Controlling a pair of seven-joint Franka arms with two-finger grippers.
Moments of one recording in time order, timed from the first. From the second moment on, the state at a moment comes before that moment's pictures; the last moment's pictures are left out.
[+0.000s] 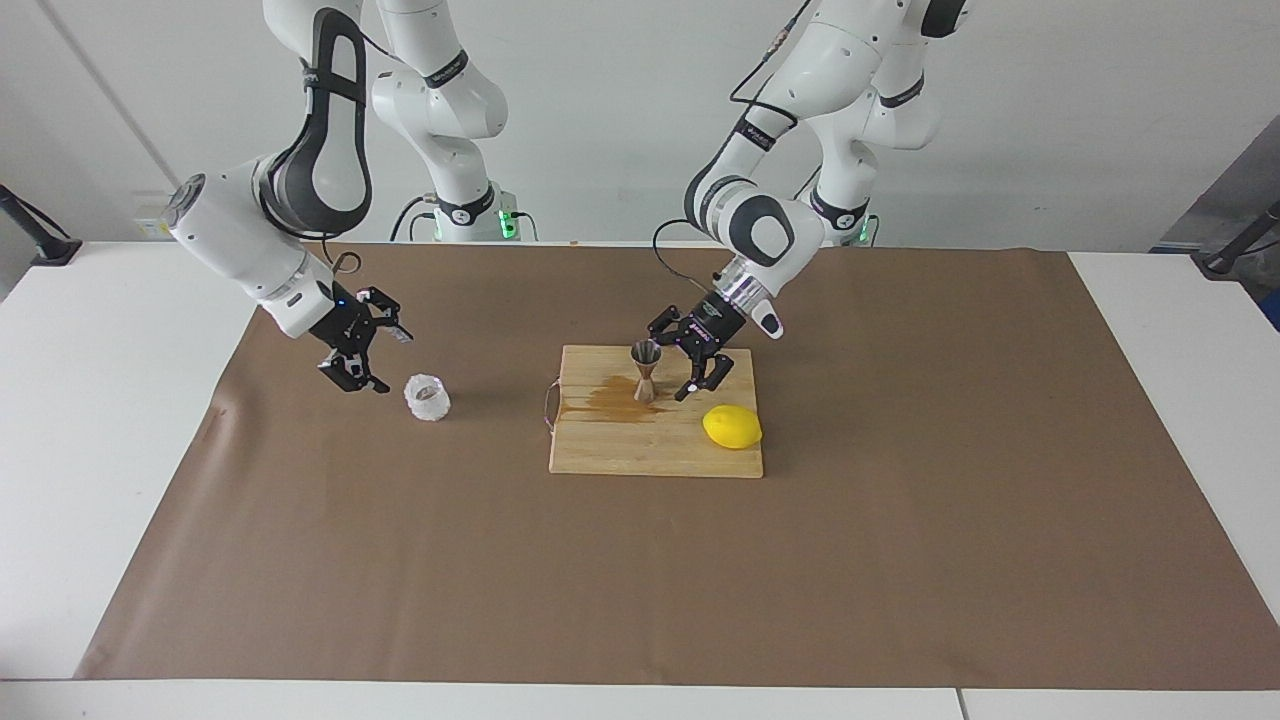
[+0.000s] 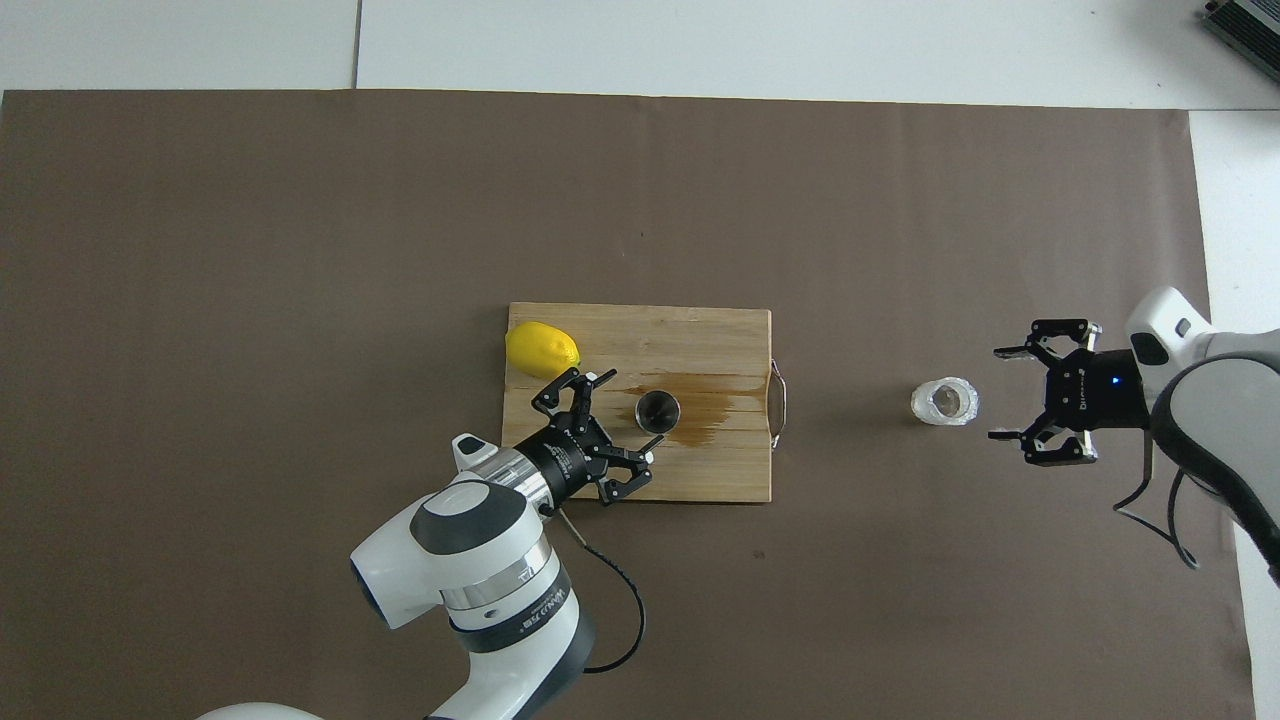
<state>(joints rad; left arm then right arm) -0.46 0.21 -0.27 -2.17 -2.49 2.85 -0.39 -0.22 0.03 0.02 -2.23 0.59 2.13 -1.96</state>
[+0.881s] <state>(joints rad) -0.41 0.20 -0.29 -2.18 -2.41 2.85 -0.39 -0.24 0.17 0.02 -2.26 0.81 2.19 -2.26</state>
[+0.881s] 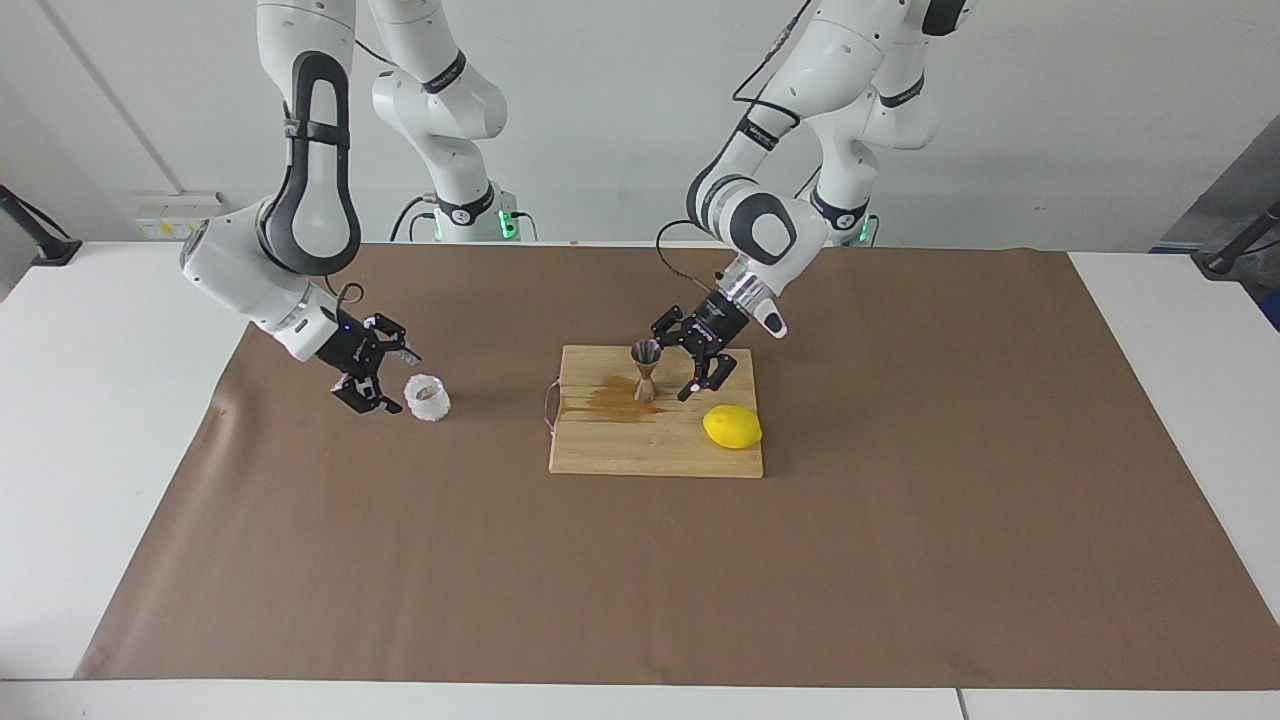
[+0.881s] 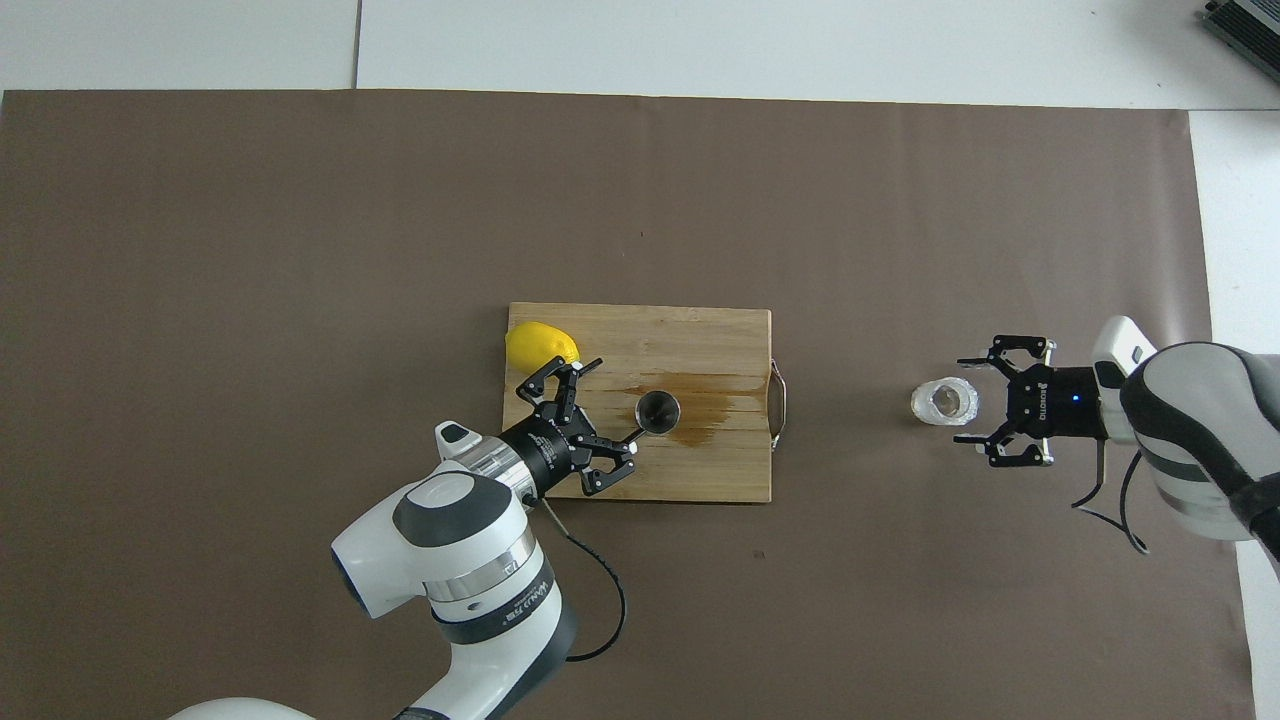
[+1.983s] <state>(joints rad) -0.24 0.02 -0.30 -2.32 -2.08 2.60 -0.54 -0.23 0.19 0.03 -2.26 0.85 2.20 -2.27</state>
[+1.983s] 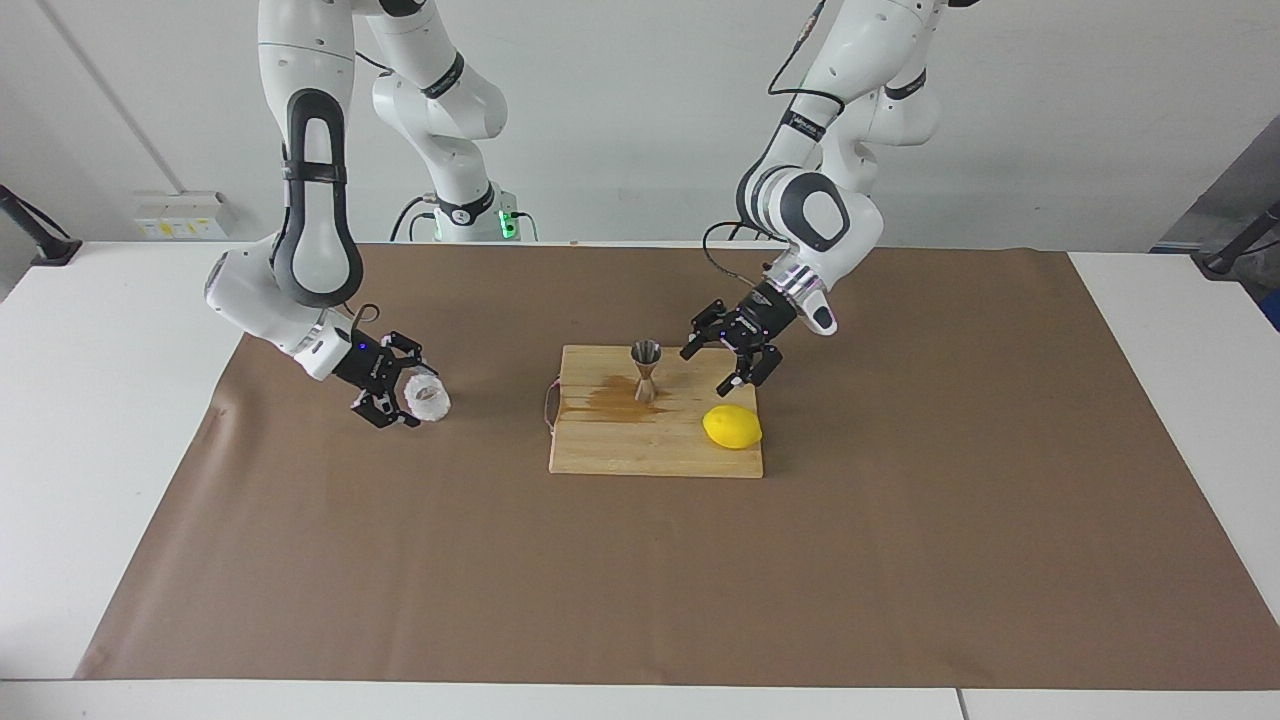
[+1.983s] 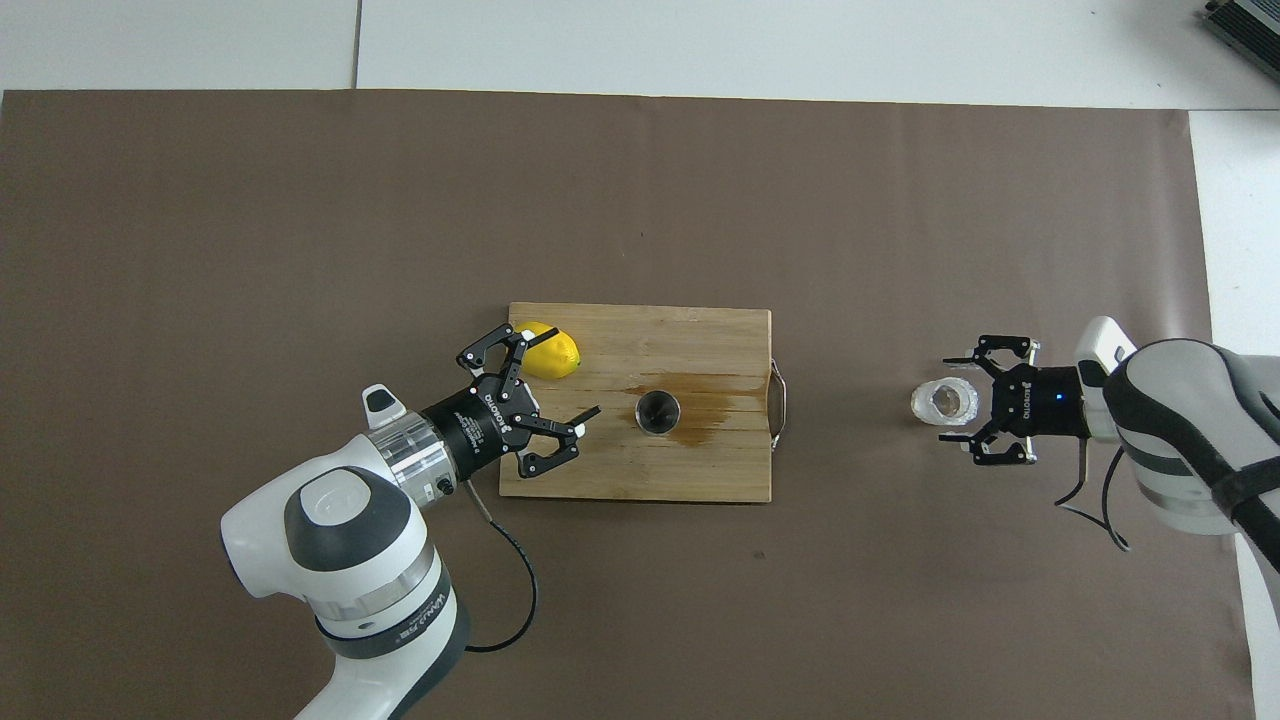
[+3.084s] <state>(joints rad) -0.09 -0.11 -0.15 -2.29 -0.90 2.12 -0.96 -0.15 0.14 0.04 -2.23 0.86 2.20 -2.13</state>
